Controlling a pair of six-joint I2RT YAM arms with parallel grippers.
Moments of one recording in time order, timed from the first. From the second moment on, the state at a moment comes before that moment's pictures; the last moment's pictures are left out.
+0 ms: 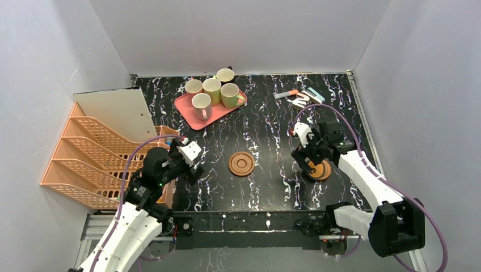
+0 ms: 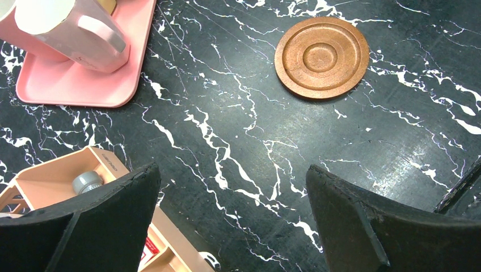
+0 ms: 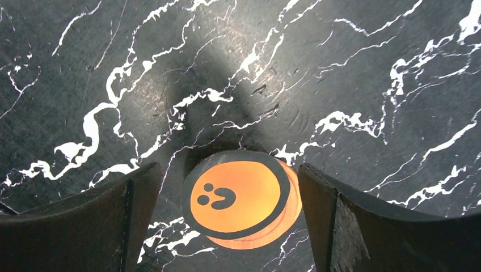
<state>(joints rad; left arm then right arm) -0.40 0.50 0.52 -0.50 0.28 0.39 0.26 1.09 0.73 -0.65 -0.27 -0.61</state>
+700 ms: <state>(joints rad) -0.39 0.50 0.52 -0.50 0.28 0.39 0.25 1.06 0.66 -0.66 -0.27 -0.63</state>
